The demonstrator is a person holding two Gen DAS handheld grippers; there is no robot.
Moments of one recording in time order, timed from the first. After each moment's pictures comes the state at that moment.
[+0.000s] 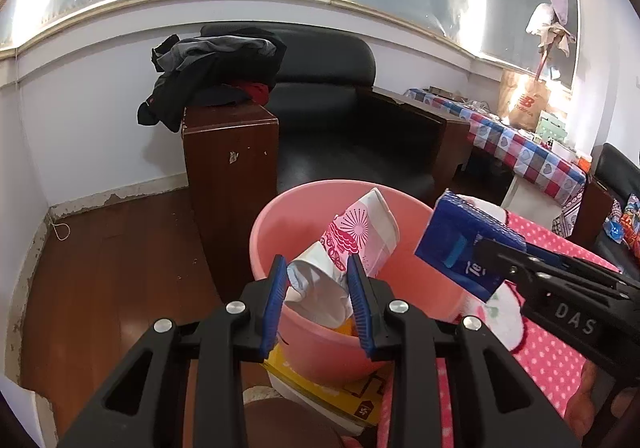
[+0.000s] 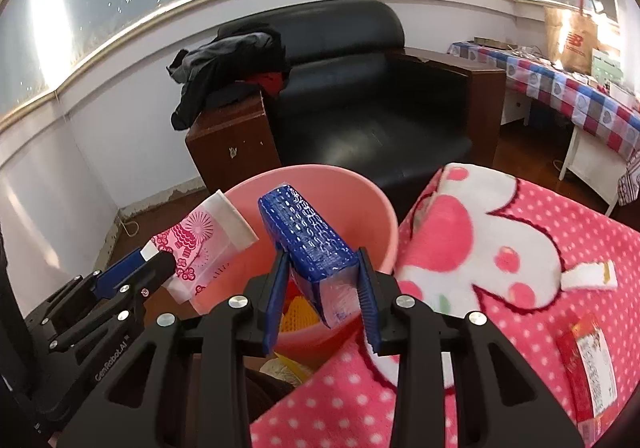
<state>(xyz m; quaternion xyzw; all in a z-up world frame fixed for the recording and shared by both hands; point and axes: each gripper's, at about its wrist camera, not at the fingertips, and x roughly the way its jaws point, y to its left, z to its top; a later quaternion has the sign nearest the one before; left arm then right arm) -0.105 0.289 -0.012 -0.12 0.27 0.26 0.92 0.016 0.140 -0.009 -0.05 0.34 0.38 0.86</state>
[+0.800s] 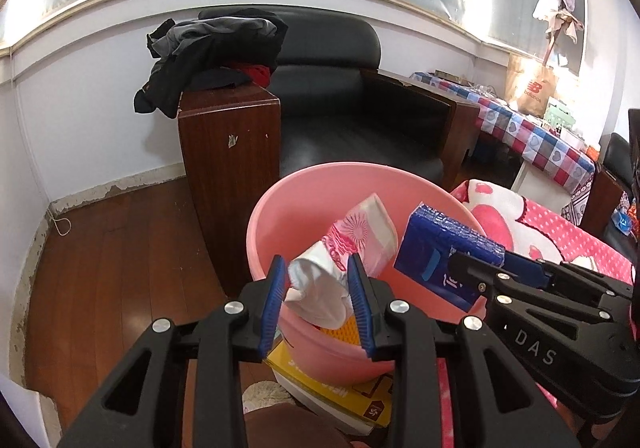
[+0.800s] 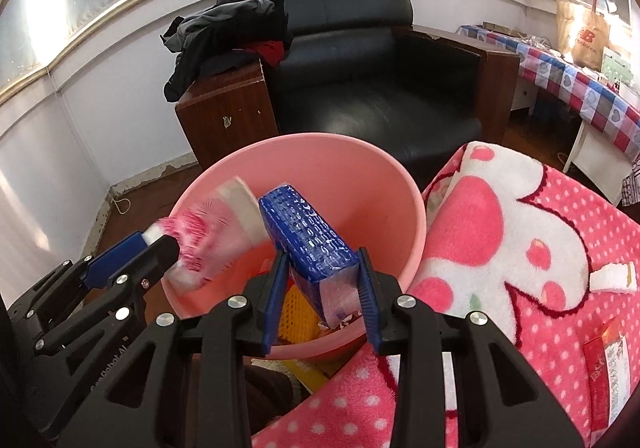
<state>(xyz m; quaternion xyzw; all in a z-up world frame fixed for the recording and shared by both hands) -0.081 0.299 -0.034 -0.13 0.30 0.26 0.91 0.030 0.173 -0.039 -0.07 0.37 0.38 0.84</state>
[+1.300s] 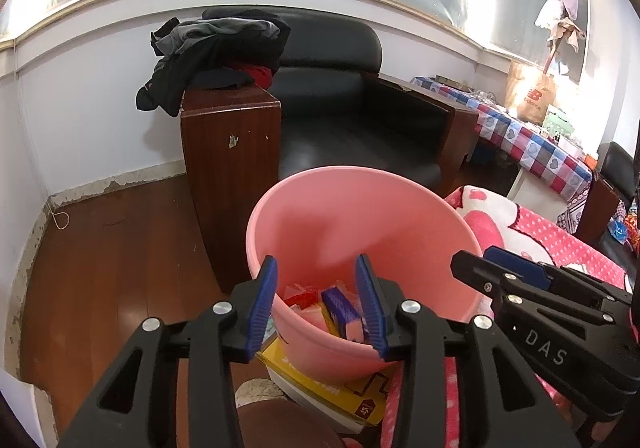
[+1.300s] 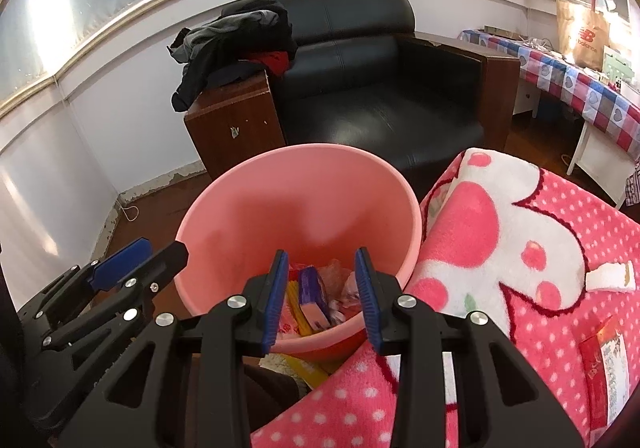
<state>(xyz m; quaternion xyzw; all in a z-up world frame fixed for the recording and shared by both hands) -0.088 0.292 -0.026 -0.14 0.29 0.26 0.91 0.024 0.158 -0.028 -0.06 0.36 0.39 0.85</state>
